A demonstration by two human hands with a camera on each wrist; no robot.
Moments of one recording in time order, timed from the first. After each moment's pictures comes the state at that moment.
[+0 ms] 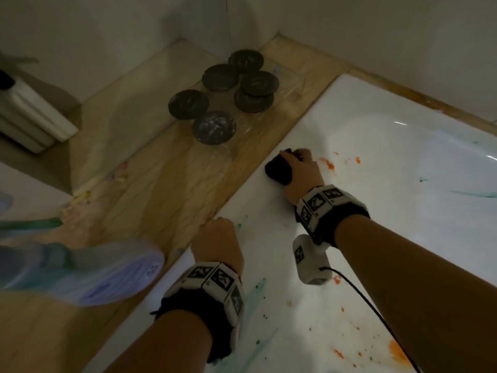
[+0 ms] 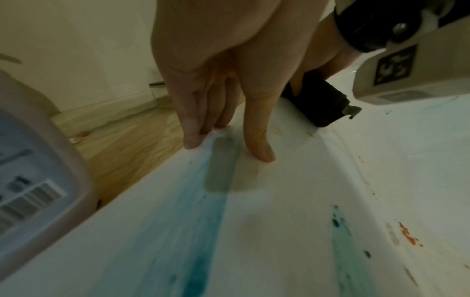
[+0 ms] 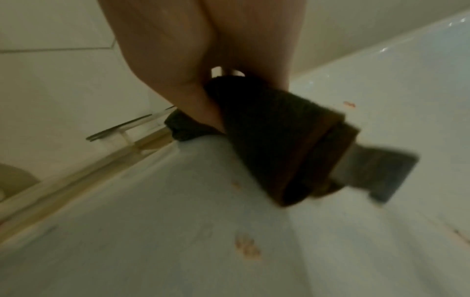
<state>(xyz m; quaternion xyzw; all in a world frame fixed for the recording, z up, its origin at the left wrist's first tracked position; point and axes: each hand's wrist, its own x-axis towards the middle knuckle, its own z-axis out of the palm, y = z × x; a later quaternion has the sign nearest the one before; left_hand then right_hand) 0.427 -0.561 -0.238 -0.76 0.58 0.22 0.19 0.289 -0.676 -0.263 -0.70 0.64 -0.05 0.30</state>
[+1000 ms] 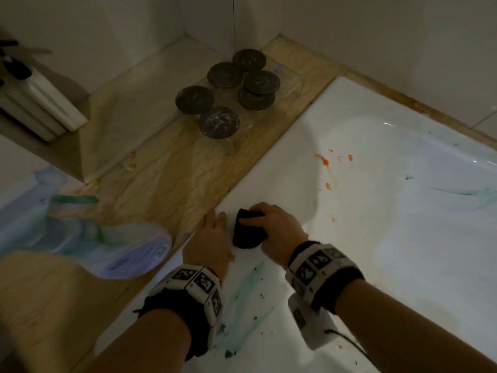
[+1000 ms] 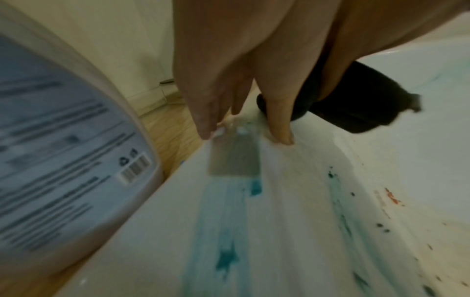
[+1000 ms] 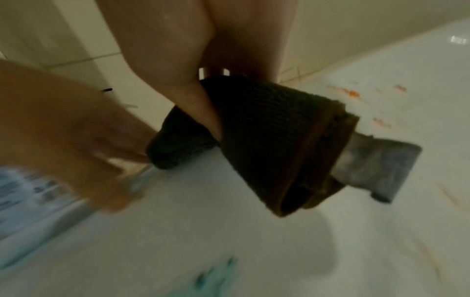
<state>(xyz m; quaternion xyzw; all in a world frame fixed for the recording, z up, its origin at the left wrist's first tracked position) 0.448 -0.528 -0.231 -0.73 0.60 0.28 0.16 0.310 -0.570 -0.245 -0.82 0.47 0.03 0.31</state>
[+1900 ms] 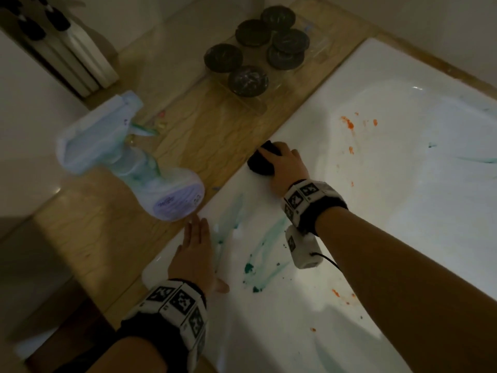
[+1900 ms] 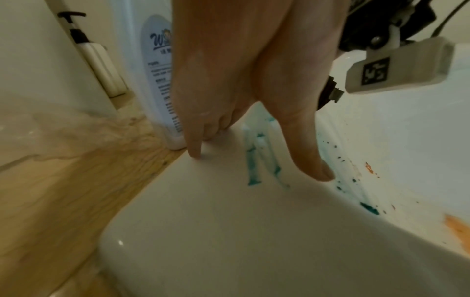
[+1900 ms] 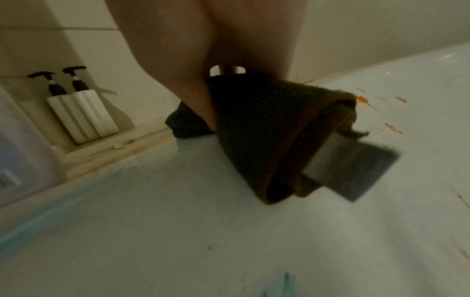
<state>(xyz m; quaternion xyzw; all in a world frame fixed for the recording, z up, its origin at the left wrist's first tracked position) 0.500 -0.413 -0.226 -0.73 0.54 0.37 0.20 0.351 -0.578 -0.253 -0.78 0.56 0.03 0.26</state>
